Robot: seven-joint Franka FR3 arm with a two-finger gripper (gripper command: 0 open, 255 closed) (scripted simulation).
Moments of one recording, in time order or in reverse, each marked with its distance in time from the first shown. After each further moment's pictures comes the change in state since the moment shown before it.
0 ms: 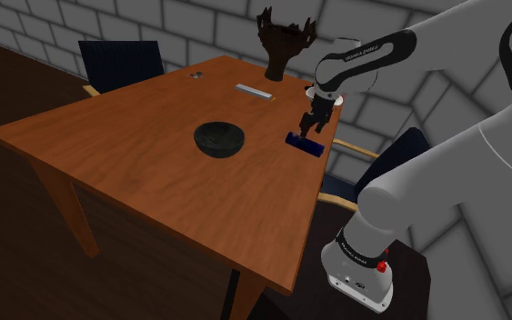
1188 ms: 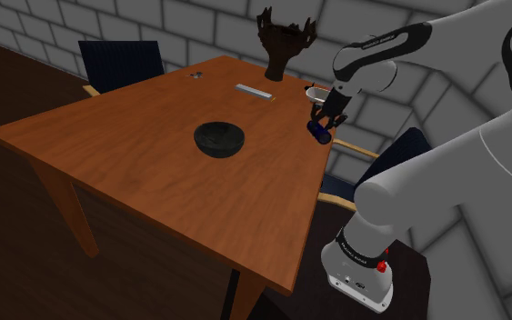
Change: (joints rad) arm -0.129 -0.029 -0.033 0.018 0.172 0.014 0.409
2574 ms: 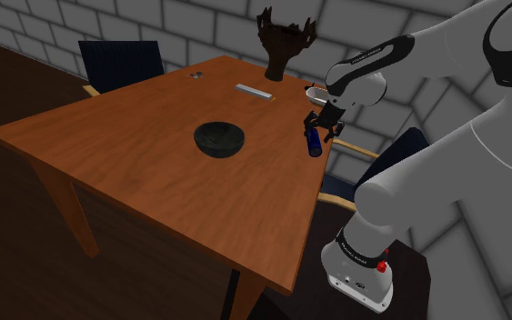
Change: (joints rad) arm 0.017 0.080 -0.025 -0.065 0.032 0.140 -0.042
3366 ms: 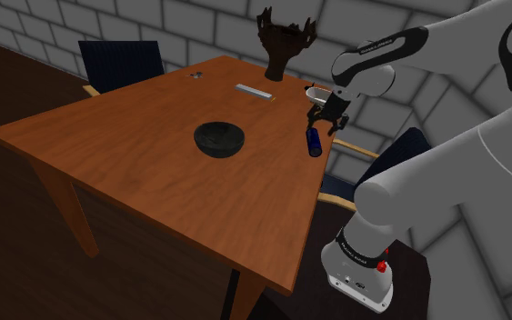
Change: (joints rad) arm -0.017 -0.067 0.016 0.037 -0.030 -0.102 0.024
